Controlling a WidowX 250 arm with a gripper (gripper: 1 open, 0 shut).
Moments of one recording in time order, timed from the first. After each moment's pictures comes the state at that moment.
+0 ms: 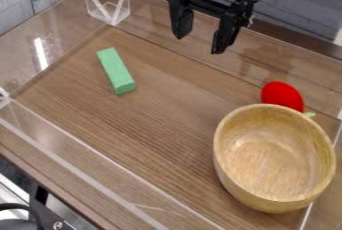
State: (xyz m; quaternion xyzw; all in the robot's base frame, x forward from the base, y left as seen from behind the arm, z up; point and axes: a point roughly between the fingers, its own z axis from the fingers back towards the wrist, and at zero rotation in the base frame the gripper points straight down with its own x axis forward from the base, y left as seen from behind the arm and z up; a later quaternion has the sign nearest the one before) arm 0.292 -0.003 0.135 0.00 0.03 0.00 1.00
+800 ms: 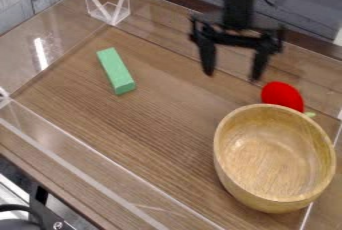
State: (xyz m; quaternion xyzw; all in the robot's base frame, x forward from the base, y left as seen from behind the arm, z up) arm 0.303 -0.060 0.095 -0.04 0.03 0.15 0.99
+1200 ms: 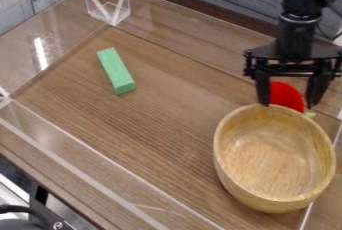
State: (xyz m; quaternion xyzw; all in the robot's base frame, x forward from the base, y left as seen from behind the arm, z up) arm 0.322 -0.107 0.076 -0.07 0.01 0.24 0.97
